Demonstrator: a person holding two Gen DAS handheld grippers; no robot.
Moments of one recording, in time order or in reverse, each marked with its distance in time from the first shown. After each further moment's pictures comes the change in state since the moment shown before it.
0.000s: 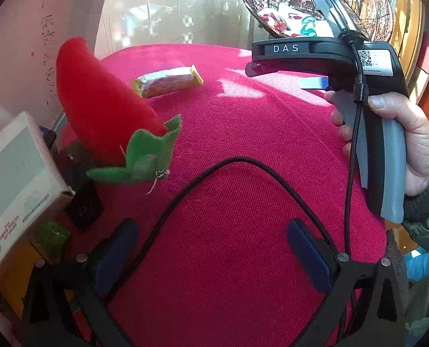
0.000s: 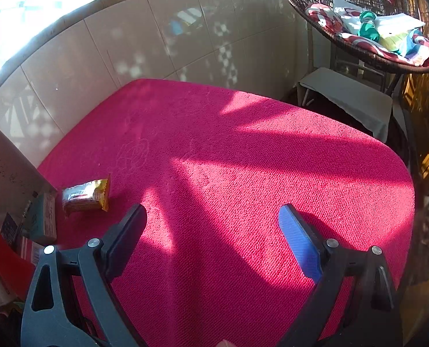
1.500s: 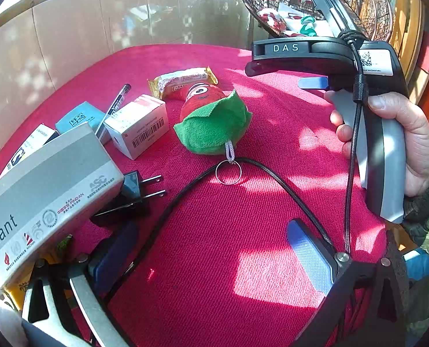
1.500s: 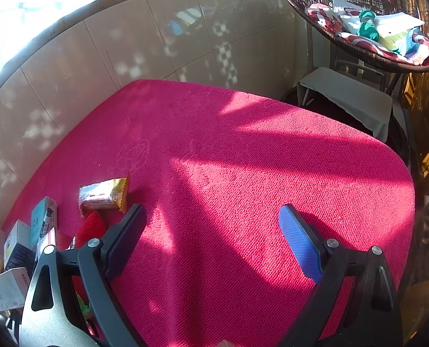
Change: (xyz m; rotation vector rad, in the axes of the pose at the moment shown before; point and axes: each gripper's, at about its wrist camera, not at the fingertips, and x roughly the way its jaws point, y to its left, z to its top) left arm 0.000 -0.003 0.000 -0.001 0.000 -0.003; right arm 0.004 0.001 -0.002 0.005 -0.004 0.005
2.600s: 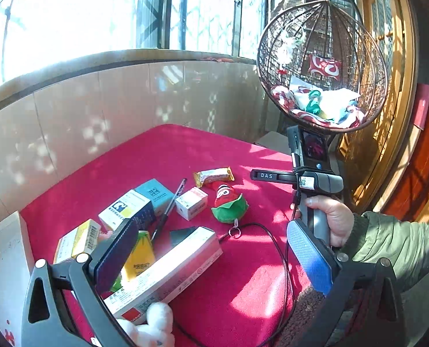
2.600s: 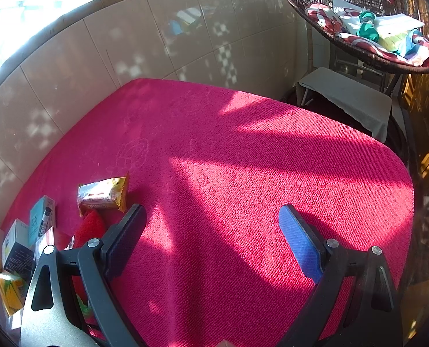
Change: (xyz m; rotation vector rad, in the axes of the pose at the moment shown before) left arm -0.175 0.031 -0.003 -0.127 -0.348 0.096; right arm 0.000 0.000 0.001 -0.007 0.005 -0.009
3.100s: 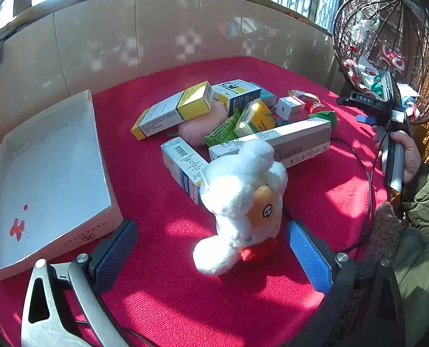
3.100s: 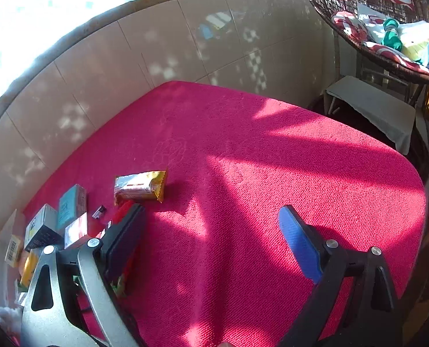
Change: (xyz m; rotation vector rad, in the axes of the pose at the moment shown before) left arm -0.009 0.075 -0.119 -0.183 0.274 0.187; right arm -0.022 0.018 -0.005 -0.095 -0.023 0.172
